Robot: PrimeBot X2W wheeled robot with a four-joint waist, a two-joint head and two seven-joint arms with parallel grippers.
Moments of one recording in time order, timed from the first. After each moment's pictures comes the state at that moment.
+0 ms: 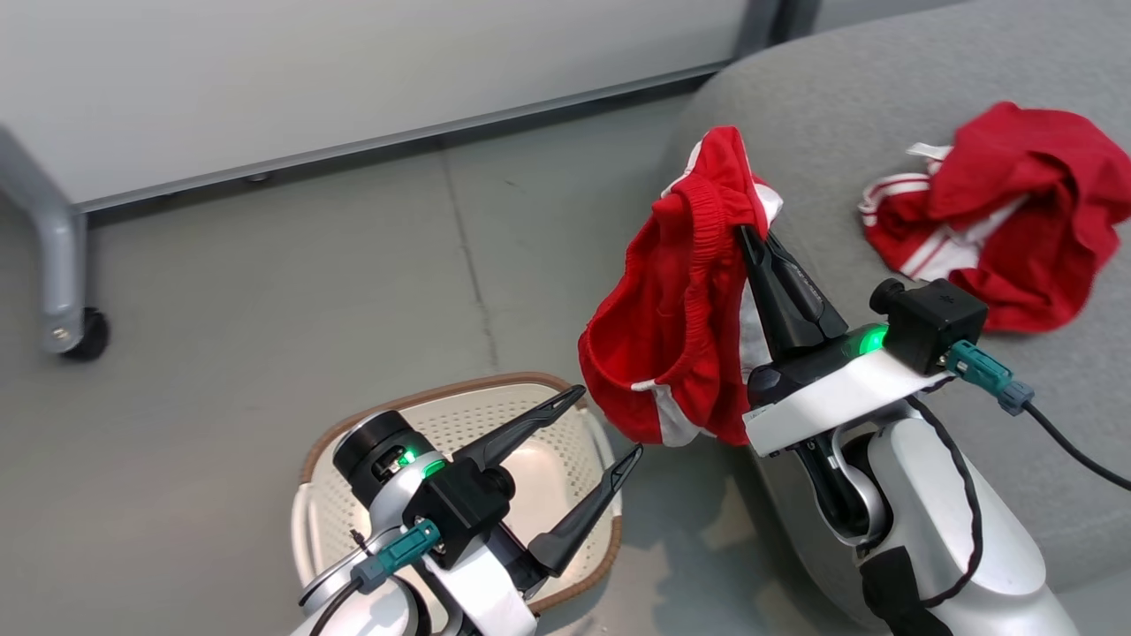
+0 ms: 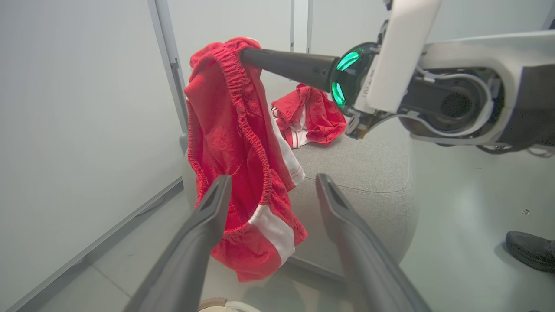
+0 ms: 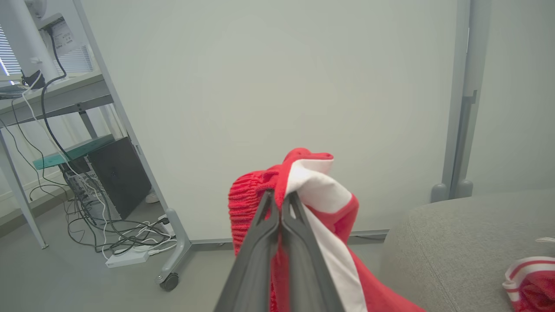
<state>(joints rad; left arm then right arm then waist) -0.32 0.30 -0.74 0.01 -0.34 -0.10 -0.12 -0.50 -0.05 0.37 0.37 0.41 0.13 -0.26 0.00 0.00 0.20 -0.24</state>
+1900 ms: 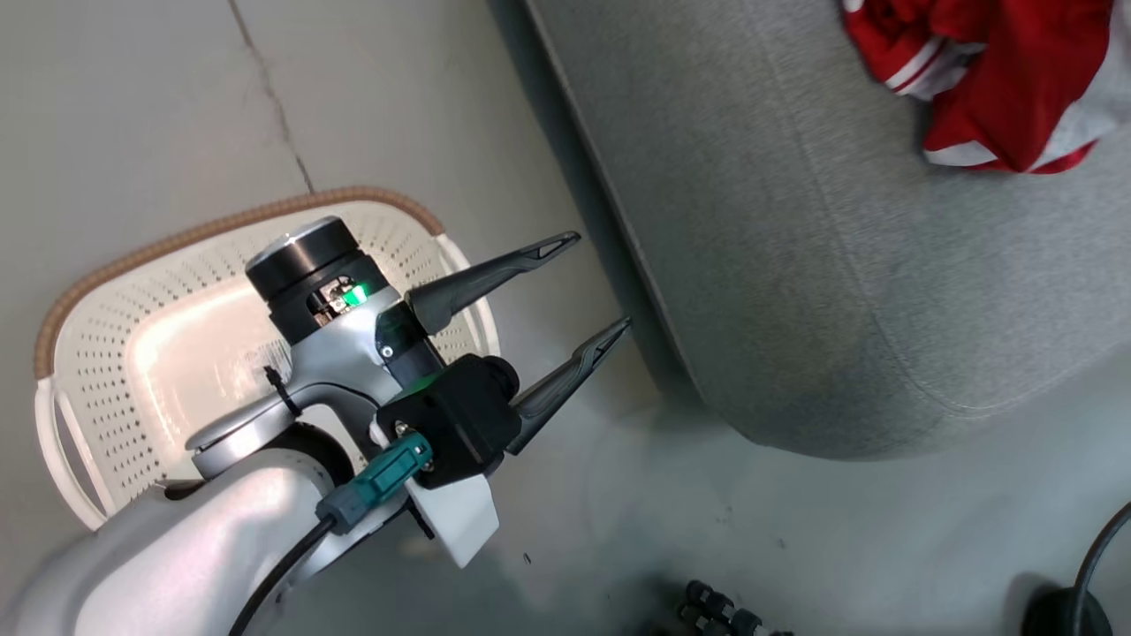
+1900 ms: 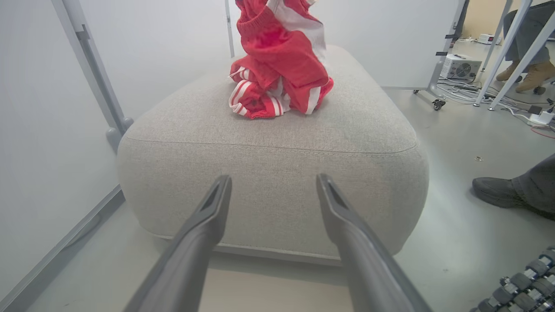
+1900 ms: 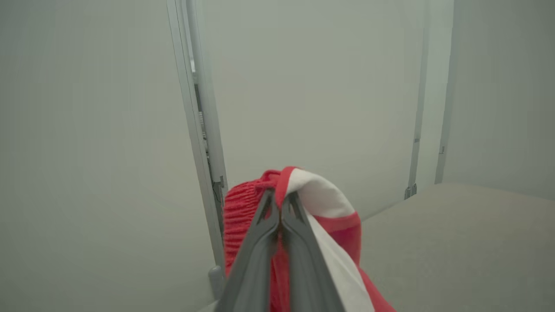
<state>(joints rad) -0.64 0.52 -0.79 -0.27 -0.27 -0.12 0.13 -1.17 -0.18 -0.32 0.66 0.34 0.13 -0.26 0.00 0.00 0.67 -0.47</state>
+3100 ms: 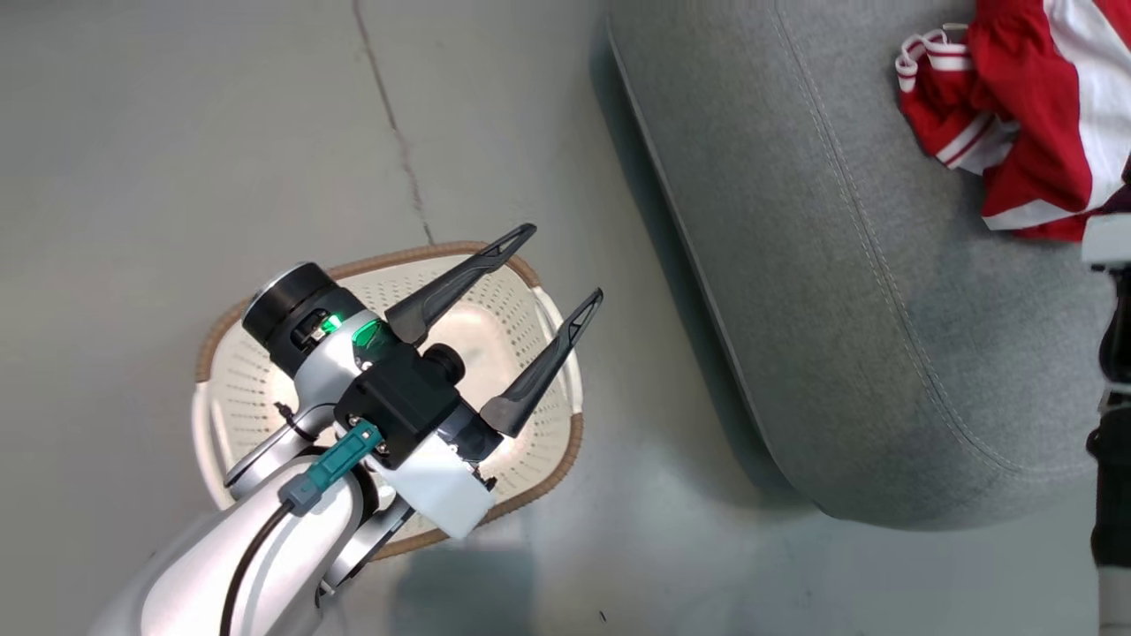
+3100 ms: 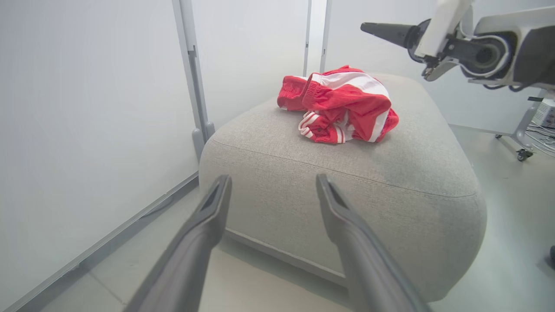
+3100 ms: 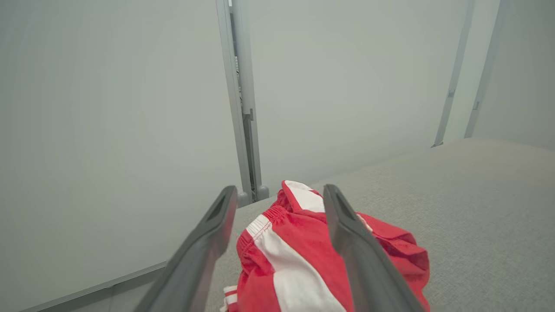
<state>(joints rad) -0.57 0.43 -0.76 -0.09 -0.34 0.00 -0.11 -0.70 -0.12 -0.26 0.43 0.29 0.13 -0.26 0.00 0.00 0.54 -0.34</state>
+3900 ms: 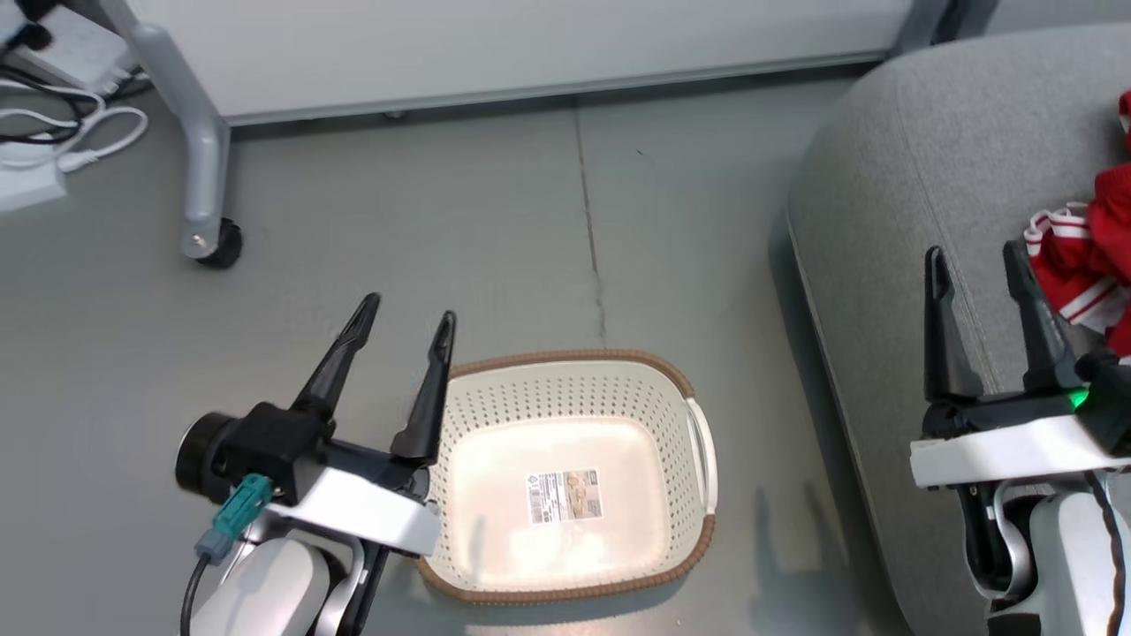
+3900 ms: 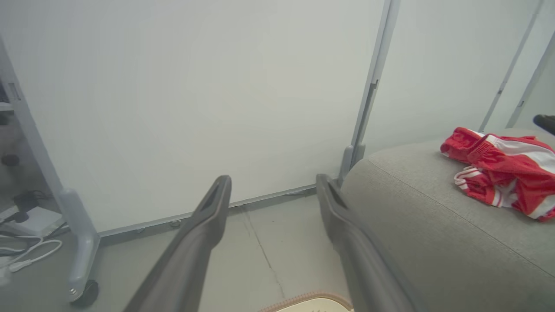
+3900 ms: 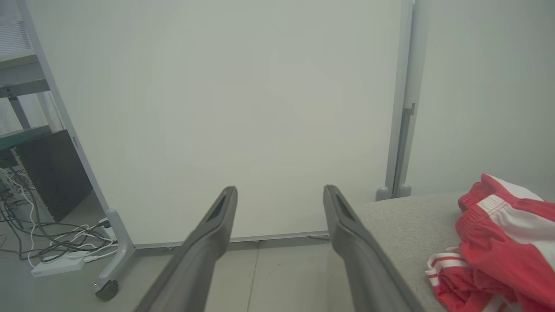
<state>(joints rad) -0.29 0.33 -0.55 0.04 -0.50 0.20 -0.26 -0.27 -0.05 -0.03 0.14 0.19 0.13 -0.26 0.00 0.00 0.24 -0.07</state>
